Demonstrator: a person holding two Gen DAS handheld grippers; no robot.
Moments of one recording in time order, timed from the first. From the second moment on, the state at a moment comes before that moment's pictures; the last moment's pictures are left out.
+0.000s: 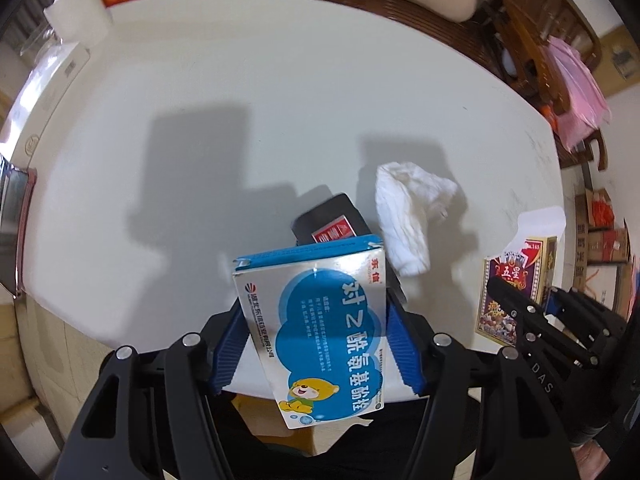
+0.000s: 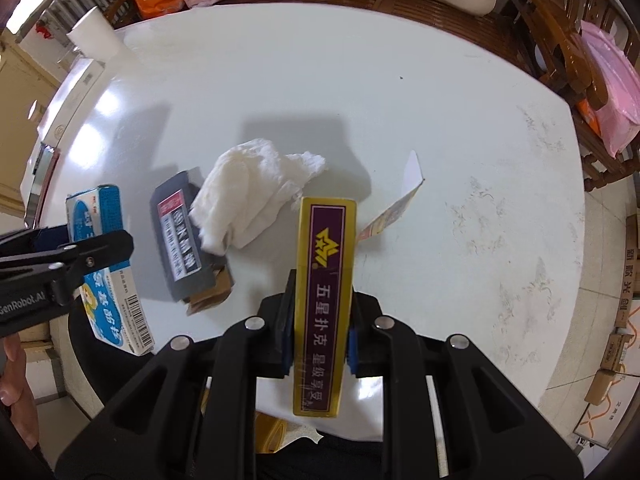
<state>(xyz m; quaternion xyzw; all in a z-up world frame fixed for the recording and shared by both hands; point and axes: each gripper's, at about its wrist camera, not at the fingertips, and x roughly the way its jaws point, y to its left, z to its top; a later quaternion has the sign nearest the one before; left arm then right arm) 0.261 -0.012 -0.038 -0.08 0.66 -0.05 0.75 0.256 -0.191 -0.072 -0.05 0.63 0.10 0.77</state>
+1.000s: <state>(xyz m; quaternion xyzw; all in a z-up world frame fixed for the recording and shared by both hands) 0.073 -0.026 -0.078 0.03 0.58 -0.17 0.80 0.049 -0.155 -0.098 -0.06 0.59 0.14 0.79</state>
